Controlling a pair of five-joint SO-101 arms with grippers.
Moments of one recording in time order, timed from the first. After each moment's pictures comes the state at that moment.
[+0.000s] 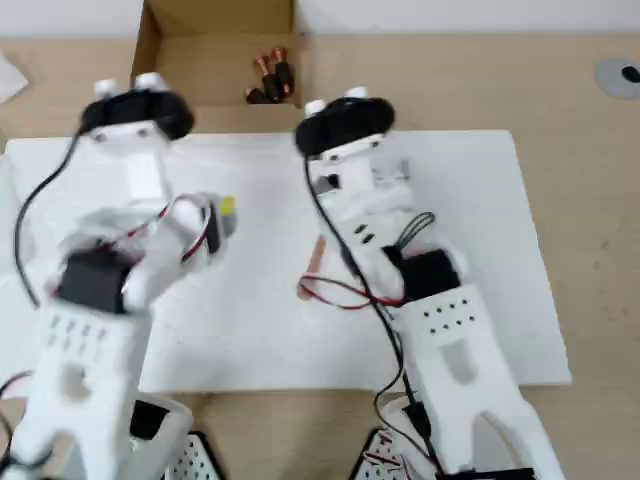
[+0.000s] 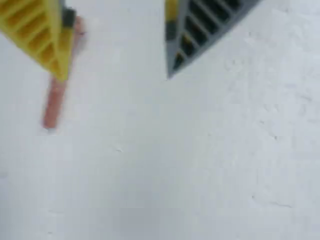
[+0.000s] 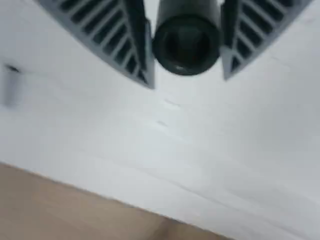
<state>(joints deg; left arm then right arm) 11.1 -40.4 21.7 74.9 7.0 -21.0 -41.8 45.5 42.1 -4.4</state>
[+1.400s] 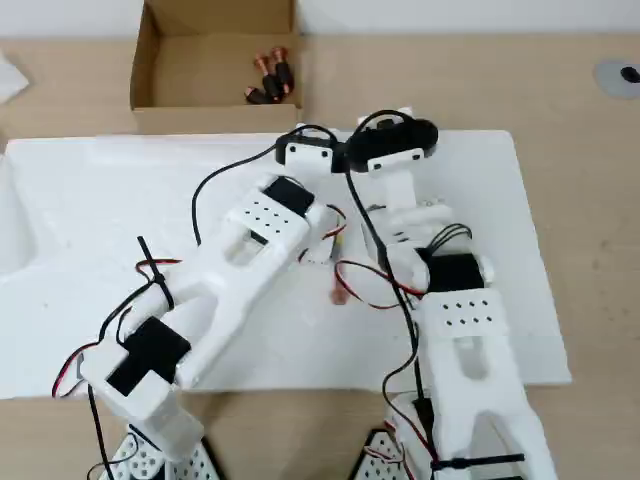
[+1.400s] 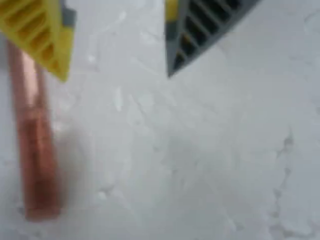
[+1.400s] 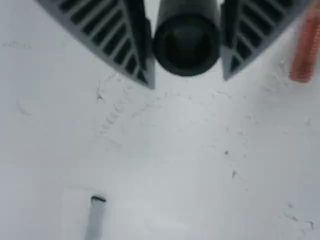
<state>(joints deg) 30.5 9.0 9.7 66.9 11.6 -10.2 -41.9 52.4 45.8 -0.5</state>
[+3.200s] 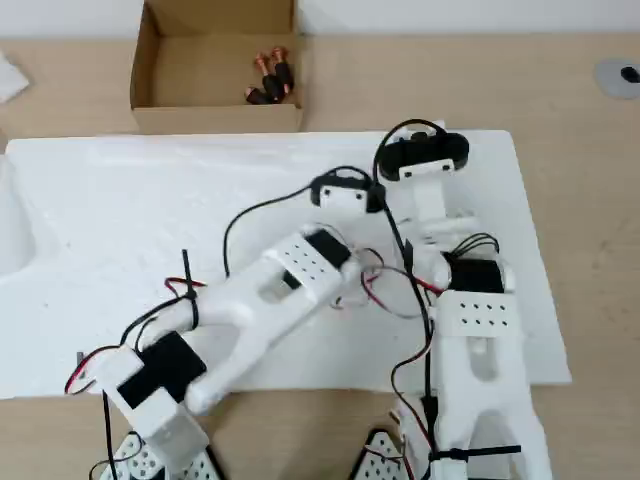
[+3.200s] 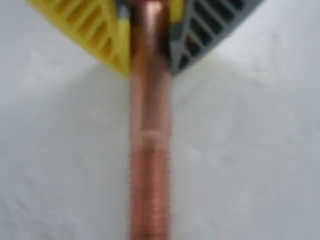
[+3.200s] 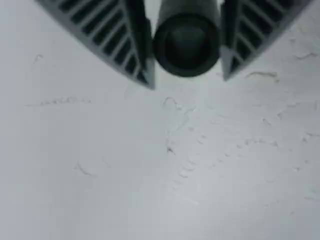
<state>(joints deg) 40.1 9.2 20.3 53.0 22.0 -1.1 -42.0 56.3 45.8 3.8</state>
